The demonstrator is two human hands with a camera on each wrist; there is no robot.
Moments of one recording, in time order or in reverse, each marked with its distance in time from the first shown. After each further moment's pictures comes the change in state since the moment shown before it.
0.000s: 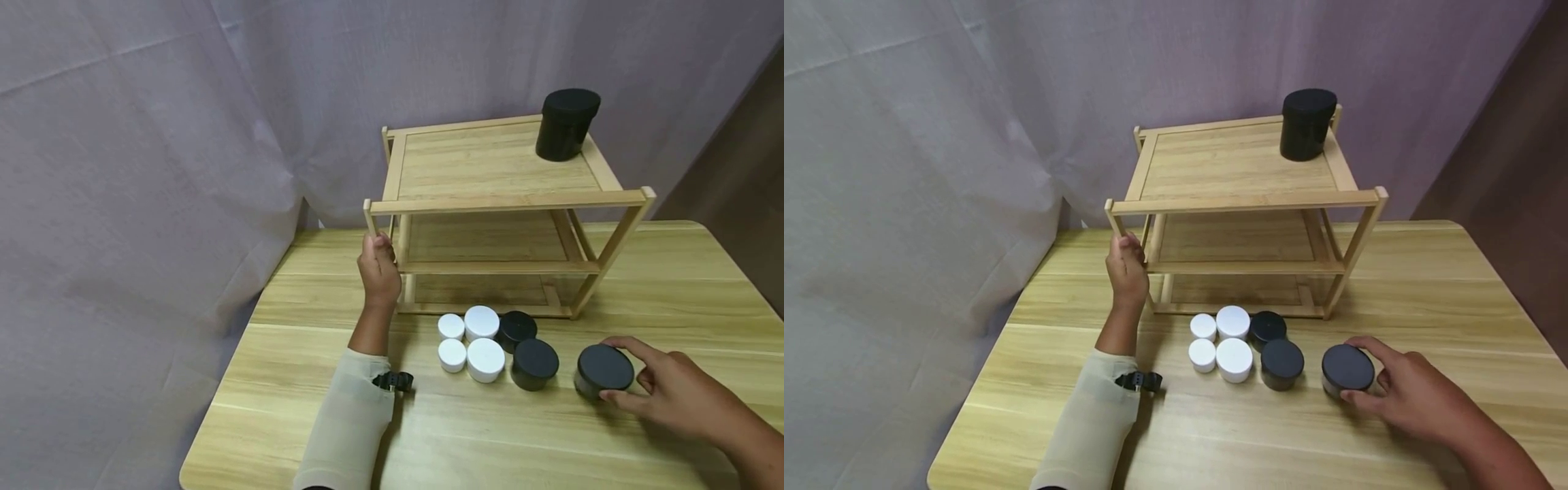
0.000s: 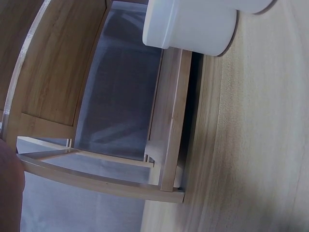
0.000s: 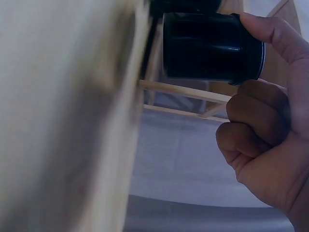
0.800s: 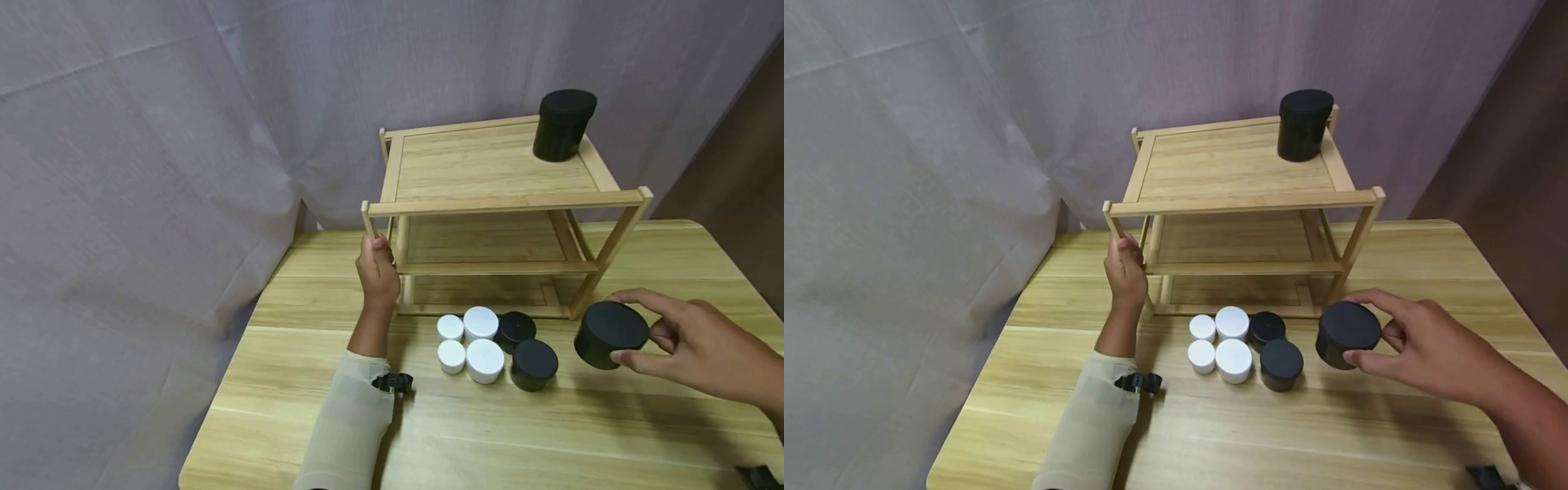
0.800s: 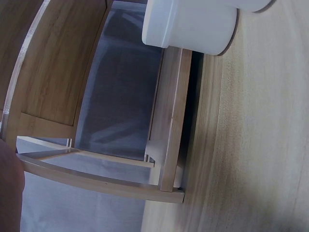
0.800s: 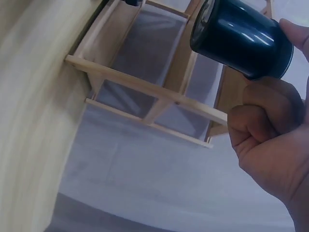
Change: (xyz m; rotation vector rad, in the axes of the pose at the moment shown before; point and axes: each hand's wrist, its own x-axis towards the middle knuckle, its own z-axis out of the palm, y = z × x) left_hand -0.001 -0.001 0.001 0.023 0.021 0.015; right_hand 0.028 -0.036 -0.072 -0.067 0.097 -0.106
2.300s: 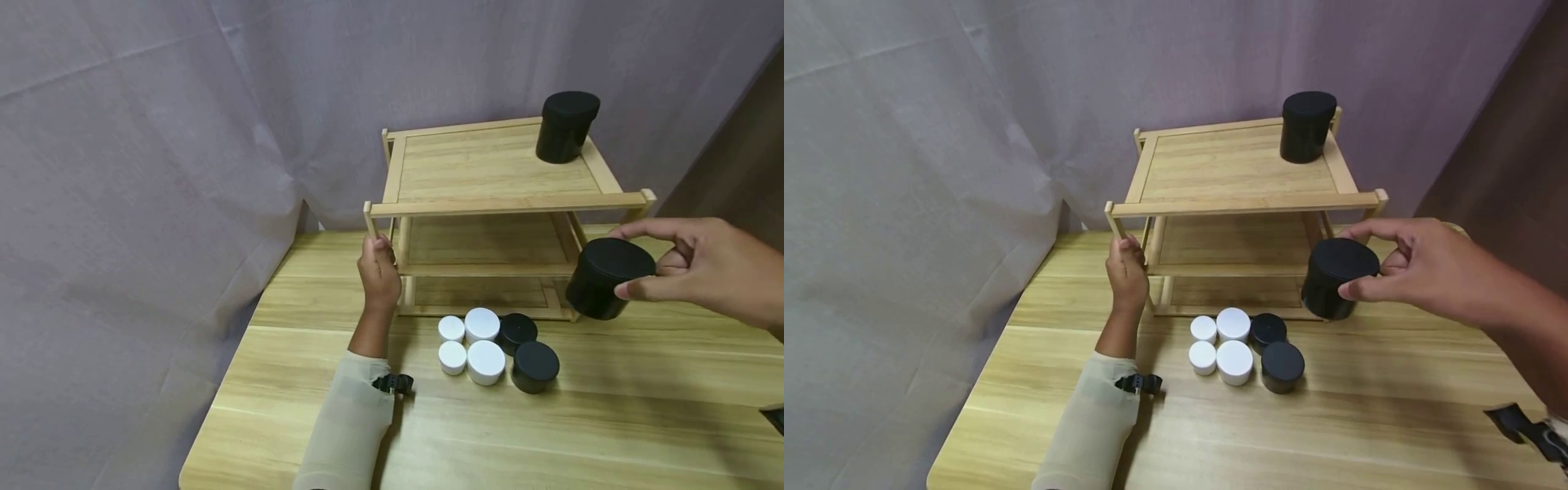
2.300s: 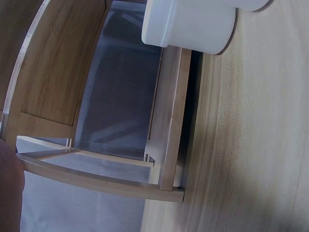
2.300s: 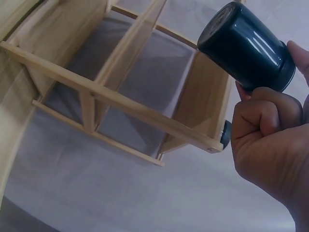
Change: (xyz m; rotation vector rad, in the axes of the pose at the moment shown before) left_hand 0.000 -0.001 -0.001 -0.012 -0.014 -0.001; right_hand 0.061 -0.040 -0.073 0.218 -0.087 0.252
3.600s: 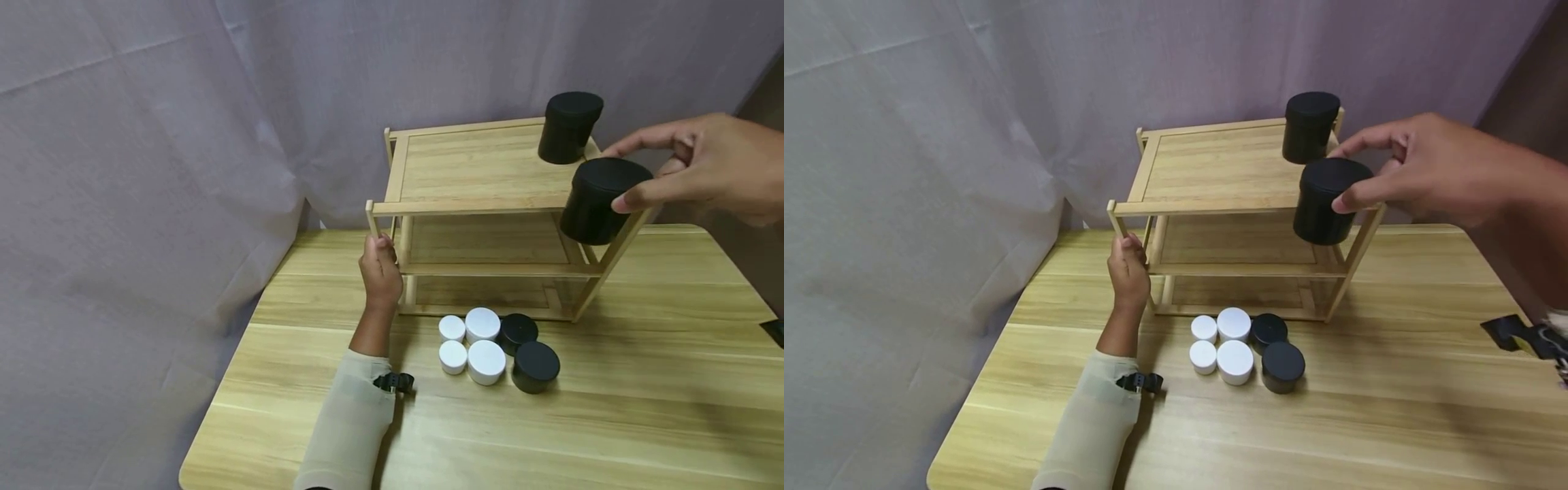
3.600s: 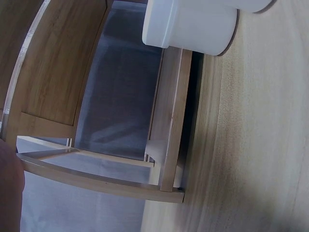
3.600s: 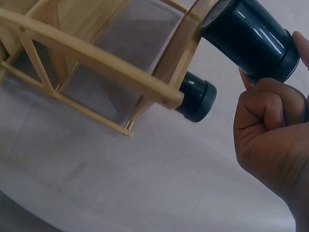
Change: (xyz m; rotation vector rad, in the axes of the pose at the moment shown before) left_hand 0.001 -0.001 0.005 0.014 0.012 0.031; right_hand 0.062 -0.039 -0.067 0.073 -0.020 -0.038
